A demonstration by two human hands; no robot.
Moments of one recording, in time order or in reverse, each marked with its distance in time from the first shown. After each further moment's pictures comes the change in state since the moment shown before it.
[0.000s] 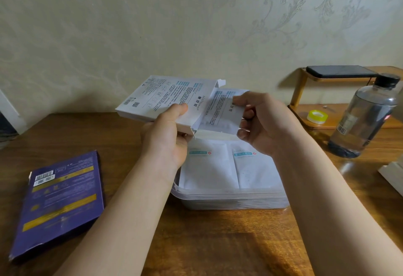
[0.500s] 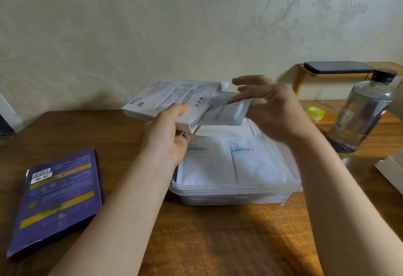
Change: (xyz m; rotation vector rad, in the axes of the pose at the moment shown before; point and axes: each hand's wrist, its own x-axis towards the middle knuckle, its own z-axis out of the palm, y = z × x) left_hand 0.001 -0.002 -0.002 0.014 -0.016 -0.120; right_hand 0.006 -0.002 -0.035 -0.841 -0.101 -0.867
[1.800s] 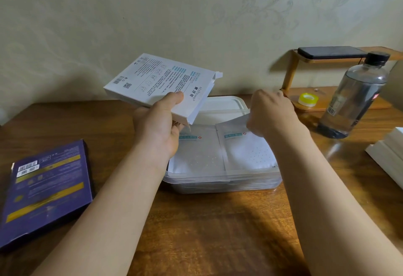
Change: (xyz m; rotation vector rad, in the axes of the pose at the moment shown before) left_hand -0.014 -0.008 0.004 0.074 0.040 0.160; right_hand -0.009 -0.001 0.011 -0.805 -0.186 0.567
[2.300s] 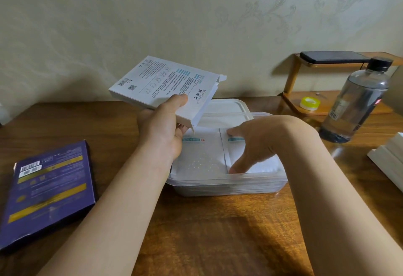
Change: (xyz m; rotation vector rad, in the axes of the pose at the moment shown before) left_hand 0.001 0.000 0.000 0.035 0.001 -0.003; right_hand -0.015 -0.013 -0.017 -0.352 -0.705 -0.281
